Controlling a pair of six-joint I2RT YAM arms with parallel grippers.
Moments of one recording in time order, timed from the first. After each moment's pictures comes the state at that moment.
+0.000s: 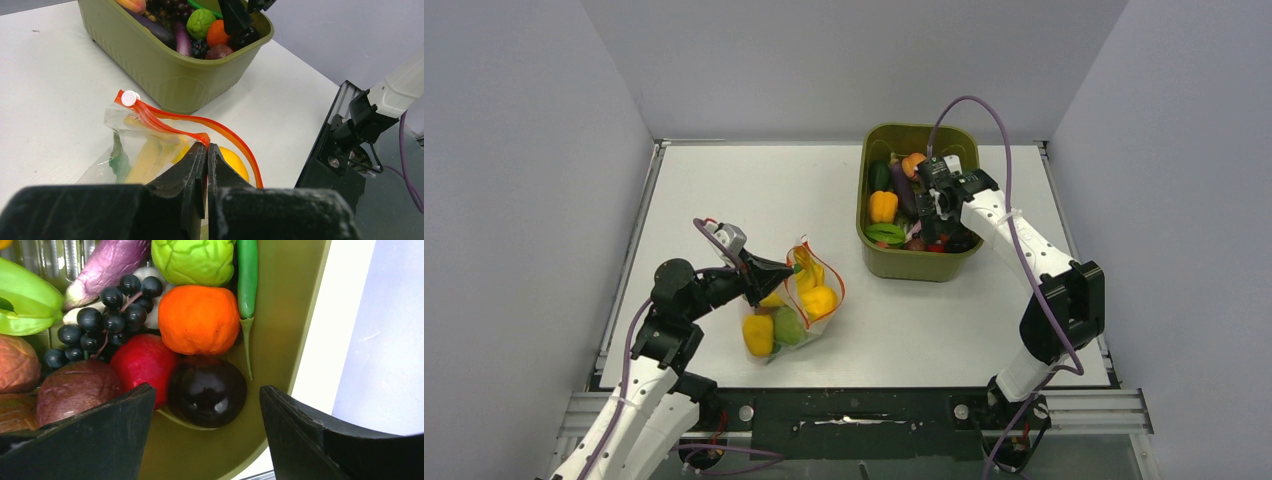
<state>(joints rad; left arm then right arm) -0.33 0.61 0.50 0.05 0.63 -0.31 0.44 1.66 1.49 -1.02 0.50 0.22</state>
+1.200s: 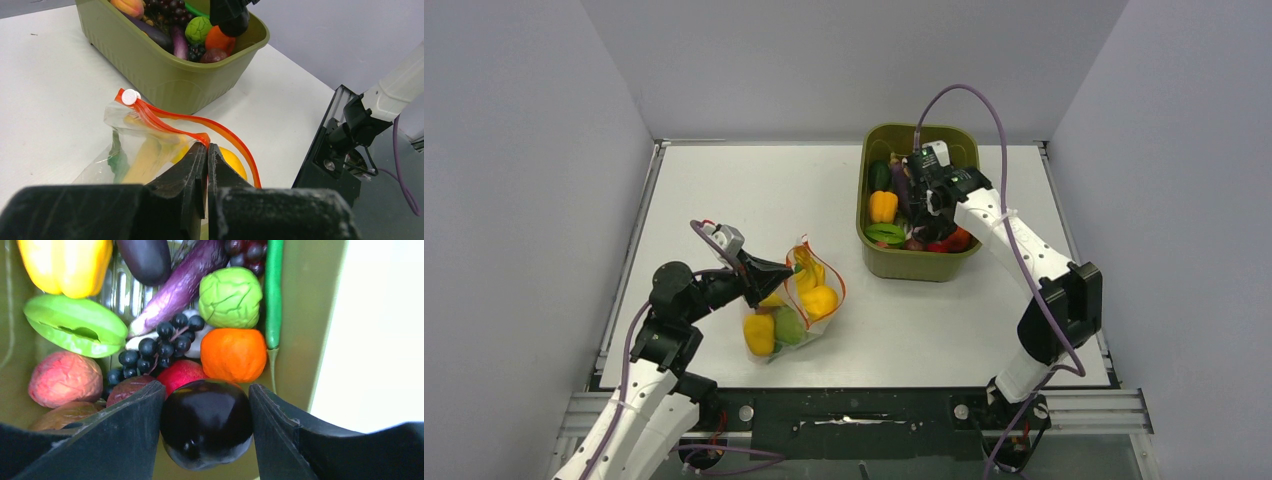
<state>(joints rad) -0.33 0.59 0.50 0.06 0.63 -0.33 0.49 1.67 1.55 -0.94 0.48 0.23</state>
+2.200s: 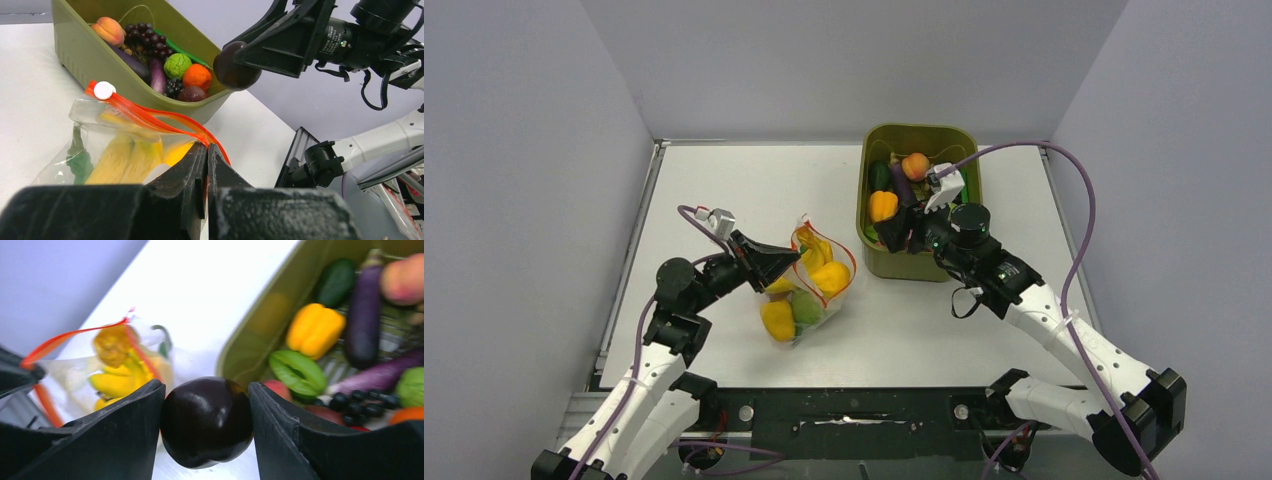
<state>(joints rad) -0.33 0.71 0.45 0.42 0.63 -0.63 0.60 1.05 0.93 -0.13 -0.02 0.32</state>
